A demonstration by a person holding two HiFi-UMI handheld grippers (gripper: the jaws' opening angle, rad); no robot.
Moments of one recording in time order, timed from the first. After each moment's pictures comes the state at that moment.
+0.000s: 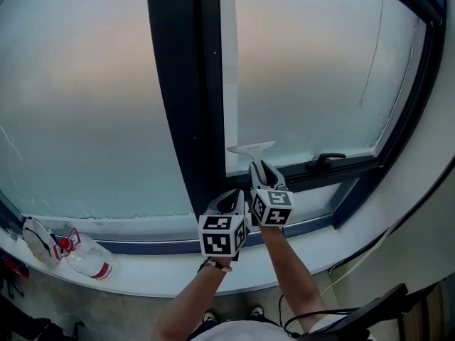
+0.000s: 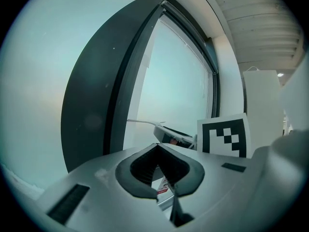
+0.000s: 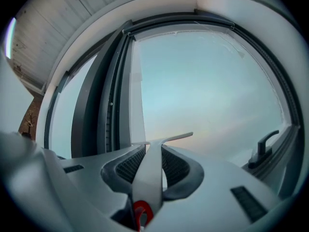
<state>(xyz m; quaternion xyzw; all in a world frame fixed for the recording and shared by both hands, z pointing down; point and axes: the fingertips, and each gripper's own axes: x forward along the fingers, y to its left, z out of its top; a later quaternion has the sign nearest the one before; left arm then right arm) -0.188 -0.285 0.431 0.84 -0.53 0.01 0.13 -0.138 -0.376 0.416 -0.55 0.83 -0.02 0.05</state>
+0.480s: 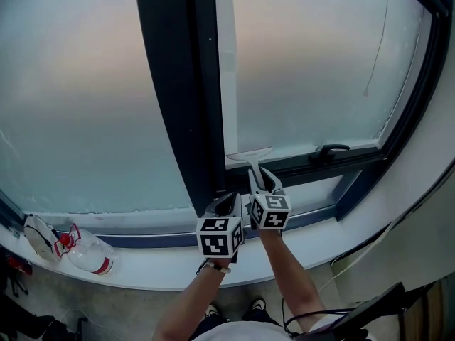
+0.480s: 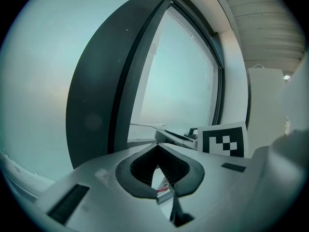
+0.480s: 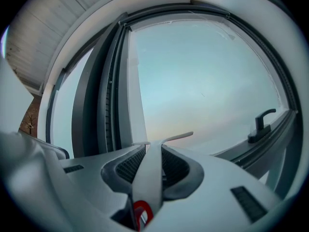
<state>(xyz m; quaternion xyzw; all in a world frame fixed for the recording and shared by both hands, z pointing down) -0.193 -0.285 0.475 0.83 -0.54 0.03 0.17 -0.138 -0.377 0.479 -0.55 0.84 -0.06 0.02</state>
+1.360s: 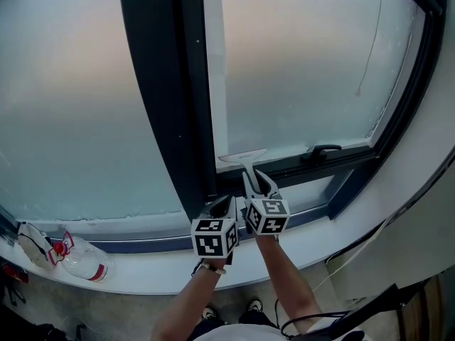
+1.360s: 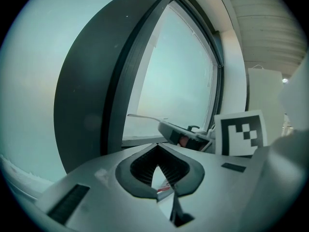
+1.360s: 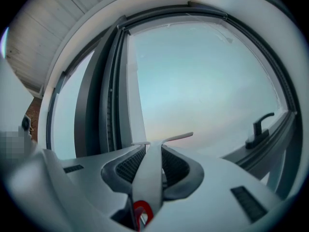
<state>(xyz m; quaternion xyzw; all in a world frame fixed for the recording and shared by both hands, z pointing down) -0.184 -0.297 0.486 0.84 -0.52 0.04 0.18 -0.131 -0.370 0.465 -0.54 0.84 -0.06 0.04</state>
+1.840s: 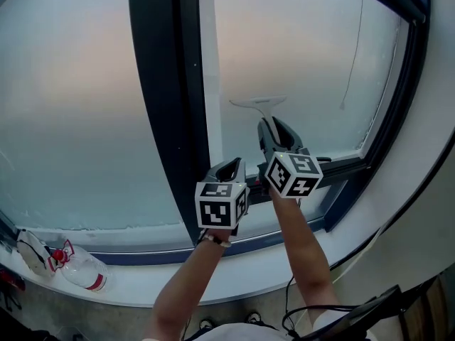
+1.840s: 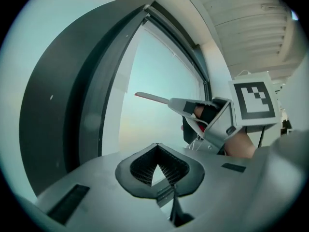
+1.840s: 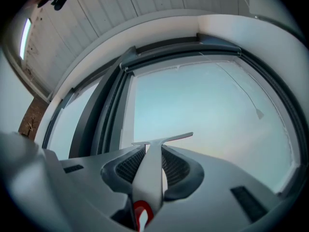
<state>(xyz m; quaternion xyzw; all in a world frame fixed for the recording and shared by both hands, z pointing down) -0.151 -0.324 0.325 0.86 -0.50 -0.01 0.06 -0.087 -0.366 0.231 -0.53 0.83 0.07 0.15</state>
